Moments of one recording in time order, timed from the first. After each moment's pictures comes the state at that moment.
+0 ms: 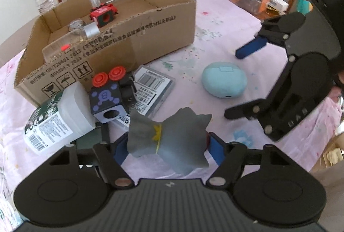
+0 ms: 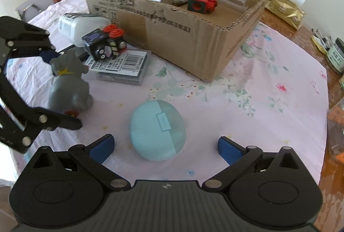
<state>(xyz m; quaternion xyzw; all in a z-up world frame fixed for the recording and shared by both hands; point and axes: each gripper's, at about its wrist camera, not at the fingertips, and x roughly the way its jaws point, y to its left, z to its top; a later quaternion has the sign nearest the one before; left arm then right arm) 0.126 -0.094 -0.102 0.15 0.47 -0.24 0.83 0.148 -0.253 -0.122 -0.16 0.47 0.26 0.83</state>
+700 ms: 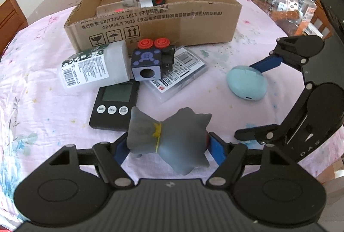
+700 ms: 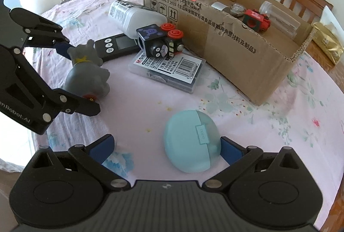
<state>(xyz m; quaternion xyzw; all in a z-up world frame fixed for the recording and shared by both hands) 0.097 -0.068 -0.102 0.06 0.49 -0.12 0.86 0.136 -0.224 -0.121 -0.21 0.45 0.37 0.79</state>
